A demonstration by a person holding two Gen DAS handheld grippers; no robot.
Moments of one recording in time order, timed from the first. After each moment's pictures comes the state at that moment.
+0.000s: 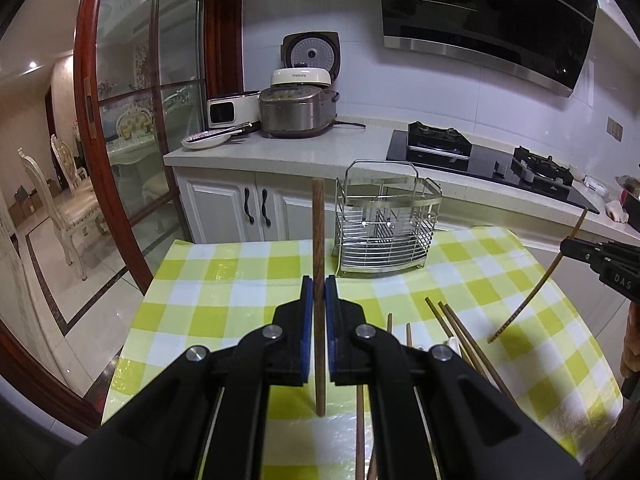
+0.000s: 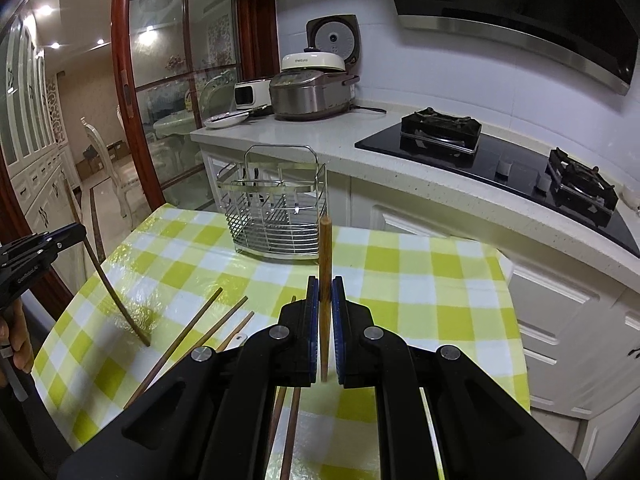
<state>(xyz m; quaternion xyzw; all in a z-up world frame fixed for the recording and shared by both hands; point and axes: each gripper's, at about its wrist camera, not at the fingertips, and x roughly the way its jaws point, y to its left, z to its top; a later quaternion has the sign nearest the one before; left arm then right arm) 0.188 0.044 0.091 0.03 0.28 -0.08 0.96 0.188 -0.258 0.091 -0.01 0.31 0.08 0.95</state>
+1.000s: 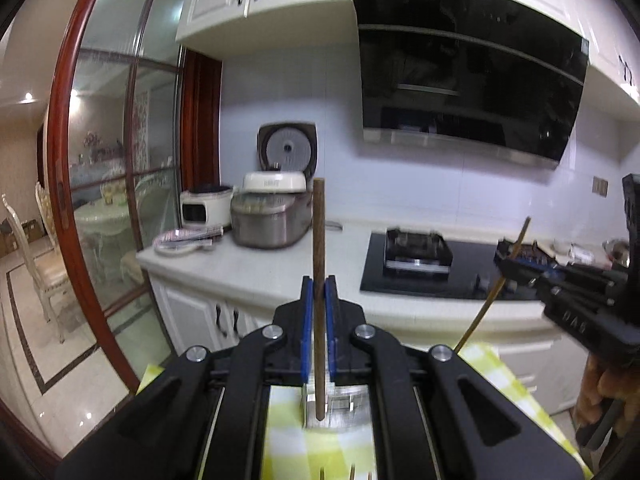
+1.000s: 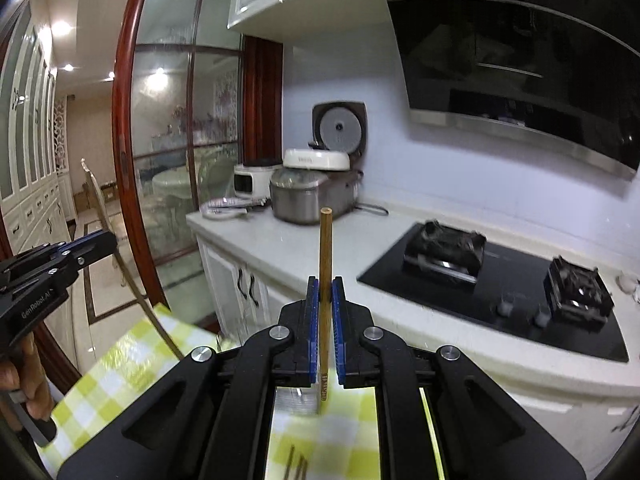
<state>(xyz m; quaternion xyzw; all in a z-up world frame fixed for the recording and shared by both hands) 0.283 -0.007 0.236 0.01 0.14 -0.12 0.98 0.297 -0.220 0.235 -0.03 0.18 0.08 0.98</state>
